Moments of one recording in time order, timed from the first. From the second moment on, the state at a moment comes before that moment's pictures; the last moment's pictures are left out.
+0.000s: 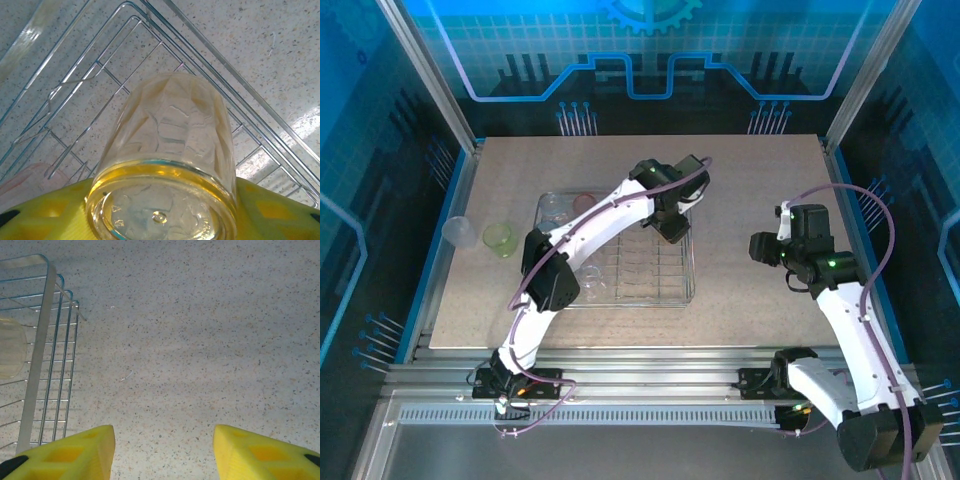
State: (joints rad) left arm -0.79 2.19 2.24 -1.36 -0.17 -0.03; right arm 0.10 0.92 0.90 -0.84 -0.06 0.23
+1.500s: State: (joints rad) left arm -0.72 2.13 2.15 -1.17 -0.35 0.03; right arm 0.06 0.92 0.84 -0.82 -0.10 0.20
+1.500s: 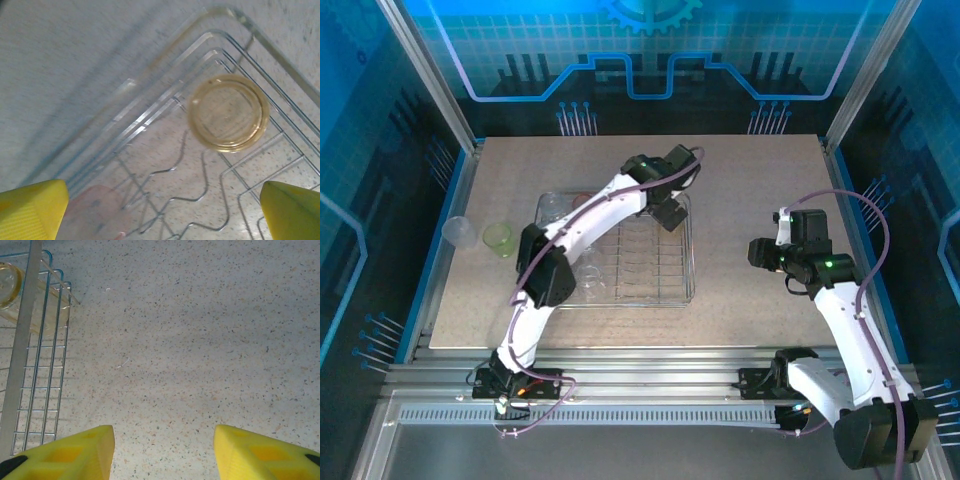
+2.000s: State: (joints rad) left arm -0.32 1.62 1.74 -0.88 -0.57 -0.12; right arm 0.05 0.91 0.84 -0.82 -0.11 0.15
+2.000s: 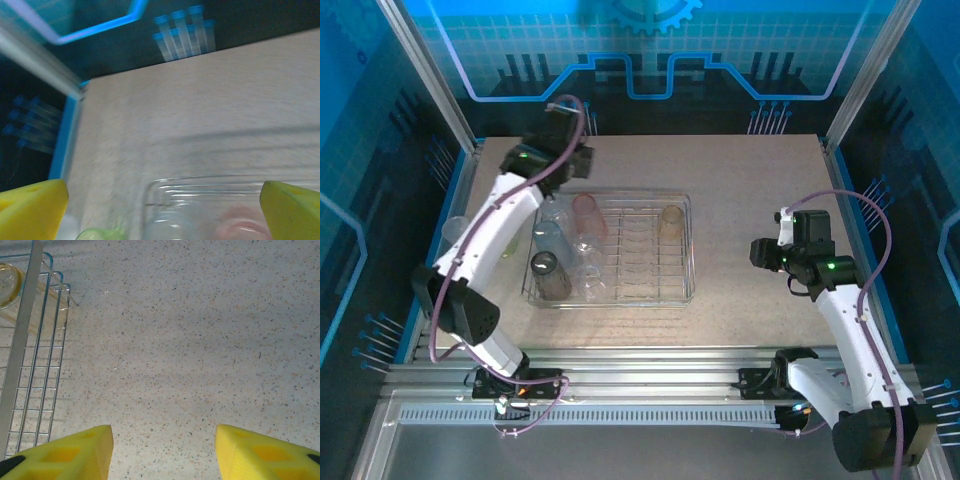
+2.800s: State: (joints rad) left arm 0.47 1.62 1.40 -0.95 -0.38 -0.62; right arm 0.02 0.92 0.85 -0.81 -0.13 0.11
